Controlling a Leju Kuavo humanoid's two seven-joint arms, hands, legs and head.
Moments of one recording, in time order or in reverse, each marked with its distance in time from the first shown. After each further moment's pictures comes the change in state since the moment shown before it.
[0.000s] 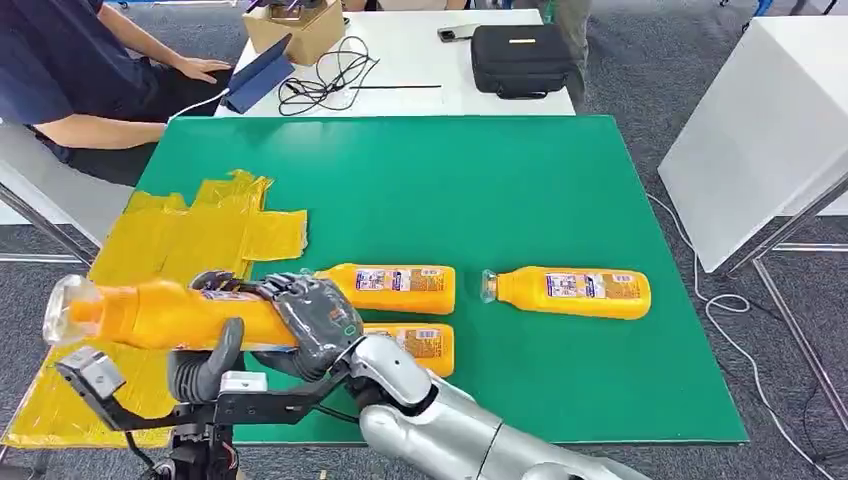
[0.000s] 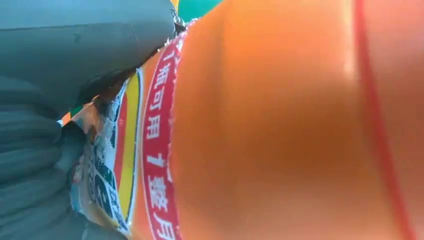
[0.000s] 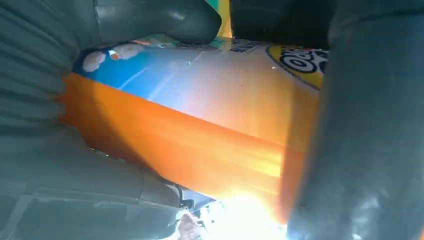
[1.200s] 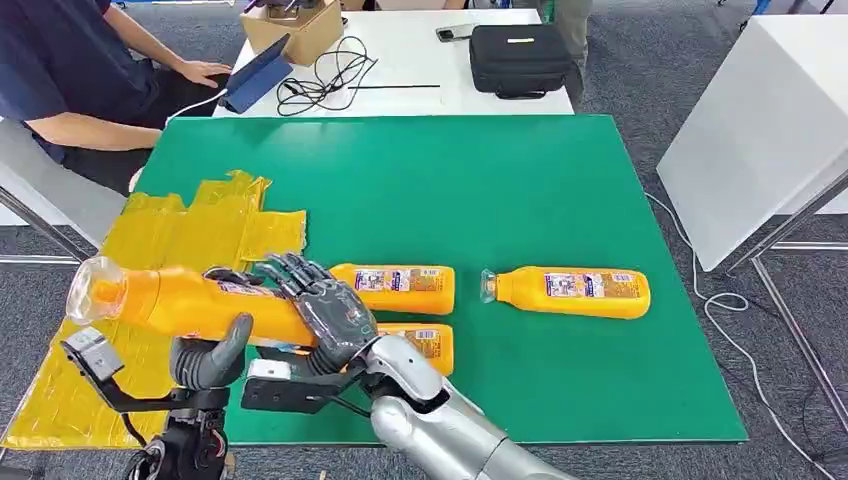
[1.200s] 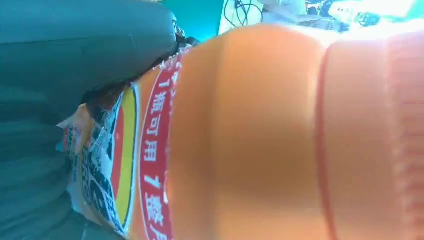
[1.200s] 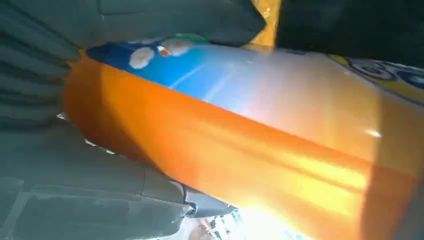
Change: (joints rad) left arm -0.035 0.008 0.114 0.042 0.043 -0.192 0.009; right arm 0.092 0.030 -0.260 0.068 0.121 0.053 -0.080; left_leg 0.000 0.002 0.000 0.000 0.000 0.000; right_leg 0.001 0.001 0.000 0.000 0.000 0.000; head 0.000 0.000
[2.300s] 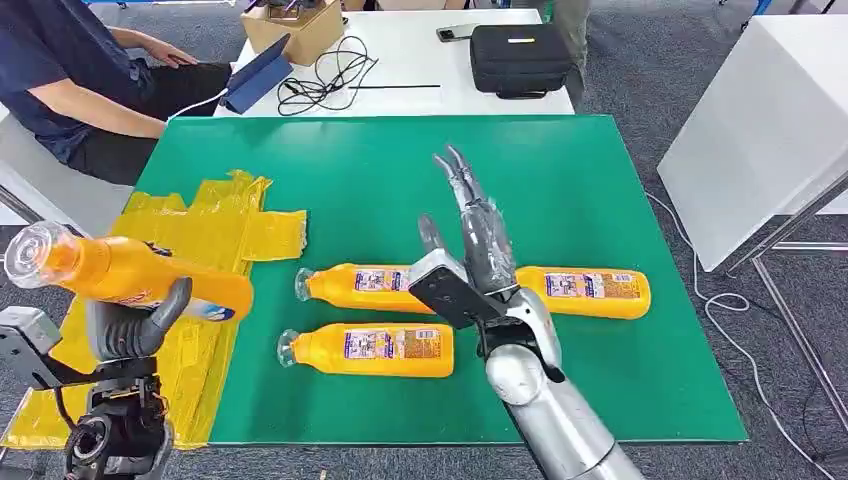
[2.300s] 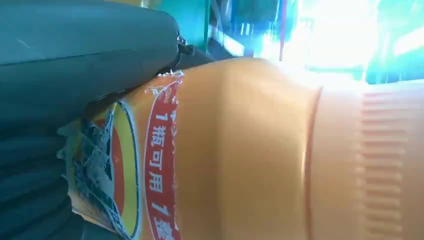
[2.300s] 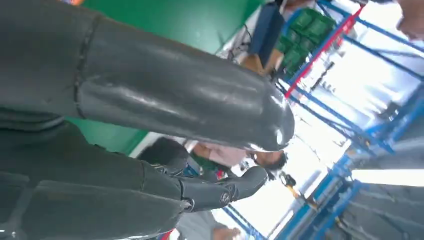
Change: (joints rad) left arm -0.082 0.086 0.259 0.061 -0.273 0.162 -0.012; right arm 0.128 -0.240 -0.411 -0.565 -0.063 0.050 0.009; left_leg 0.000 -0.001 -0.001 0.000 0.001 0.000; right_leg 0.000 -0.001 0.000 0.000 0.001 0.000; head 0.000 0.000
